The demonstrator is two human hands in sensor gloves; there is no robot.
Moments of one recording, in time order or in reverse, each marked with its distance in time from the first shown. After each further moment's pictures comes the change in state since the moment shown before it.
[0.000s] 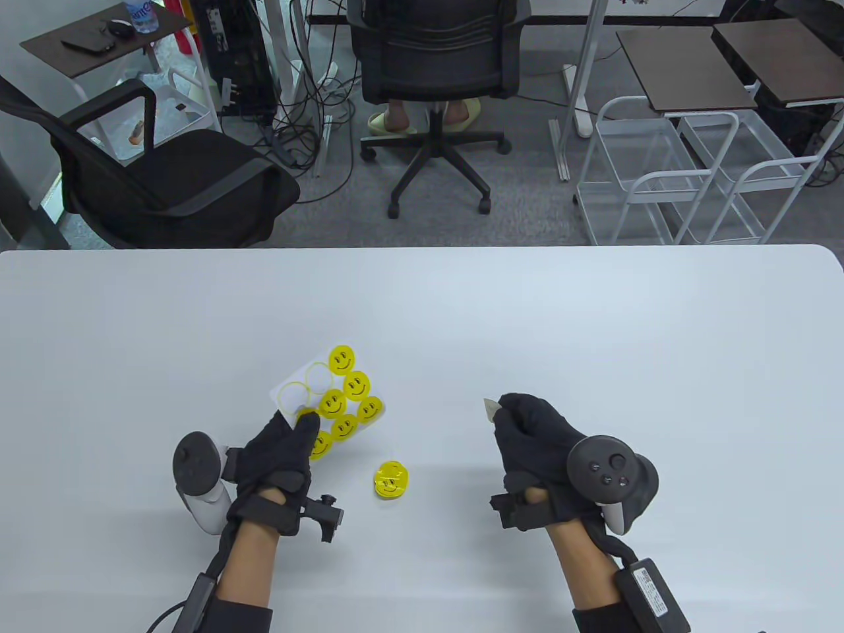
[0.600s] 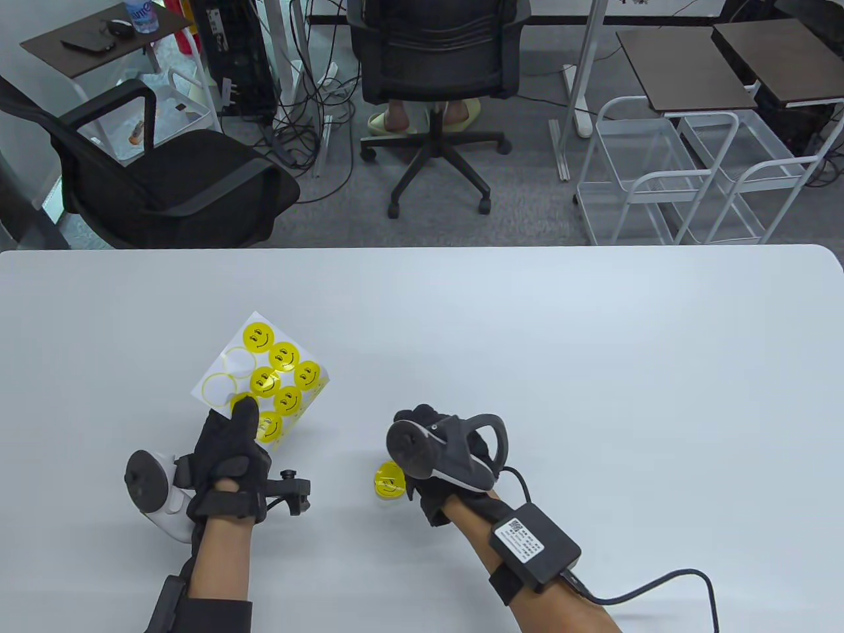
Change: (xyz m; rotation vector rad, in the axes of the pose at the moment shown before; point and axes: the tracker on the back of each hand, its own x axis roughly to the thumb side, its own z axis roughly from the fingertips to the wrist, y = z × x) left_hand 0.004 0.037 0.004 0.263 -0.021 0.181; right_hand 0.068 0.157 0.005 0.500 -0.336 0.660
